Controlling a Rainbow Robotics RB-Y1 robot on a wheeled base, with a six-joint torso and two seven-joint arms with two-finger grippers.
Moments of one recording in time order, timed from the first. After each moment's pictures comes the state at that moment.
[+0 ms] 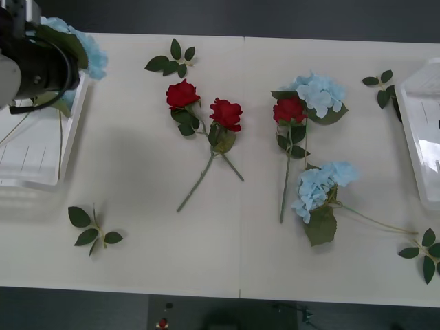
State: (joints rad) right arm -0.77 -1.42 0.86 -1.22 -1.63 0.80 1.58; left arm -0.55 0.82 -0.11 -1.92 0.50 1.40 -0.99
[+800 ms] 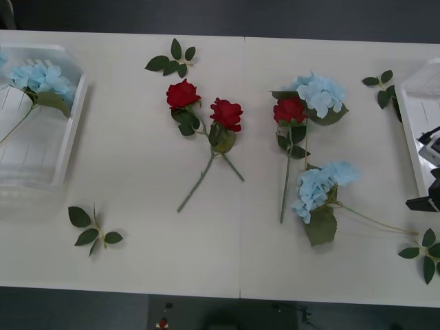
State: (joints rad) right arm -0.14 -1.45 0.47 -1.69 -1.55 0.70 2.21; left arm -0.42 1.16 -0.01 -1.42 0.84 0.82 -1.63
